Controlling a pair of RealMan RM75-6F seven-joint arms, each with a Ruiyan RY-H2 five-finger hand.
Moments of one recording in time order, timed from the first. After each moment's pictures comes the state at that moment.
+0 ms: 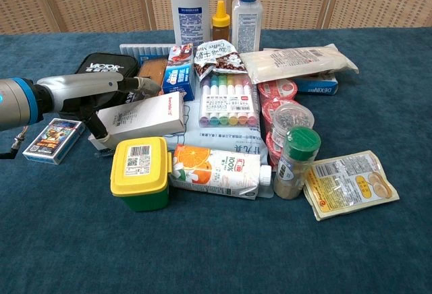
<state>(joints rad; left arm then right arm) -0.71 -1.49 -0.15 -1.44 1.22 0.73 0.05 0.11 -1.00 0.16 -1.80 -1.31 1.47 -0.07</state>
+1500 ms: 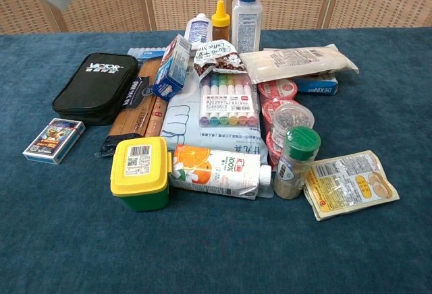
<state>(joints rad) -0.62 -1.10 -0.30 -1.80 1.45 1.08 -0.52 0.11 -1.03 0.16 -1.76 -1.30 1.43 -0.03</state>
